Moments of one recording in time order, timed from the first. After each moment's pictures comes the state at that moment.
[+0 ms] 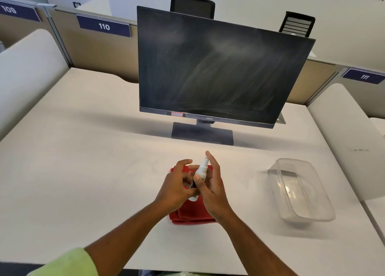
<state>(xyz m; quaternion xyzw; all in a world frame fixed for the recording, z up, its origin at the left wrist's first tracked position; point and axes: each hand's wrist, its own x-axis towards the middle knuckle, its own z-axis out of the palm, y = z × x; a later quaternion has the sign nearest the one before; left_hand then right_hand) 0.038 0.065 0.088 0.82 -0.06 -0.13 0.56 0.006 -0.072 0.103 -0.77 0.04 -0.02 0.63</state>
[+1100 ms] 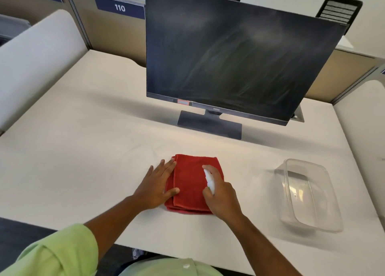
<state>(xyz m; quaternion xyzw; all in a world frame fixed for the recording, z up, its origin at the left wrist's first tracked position) 0.026 0.116 0.013 0.95 -0.15 -0.15 0.24 -0.003 -0.136 0.073 -0.93 0.01 0.12 0.35</state>
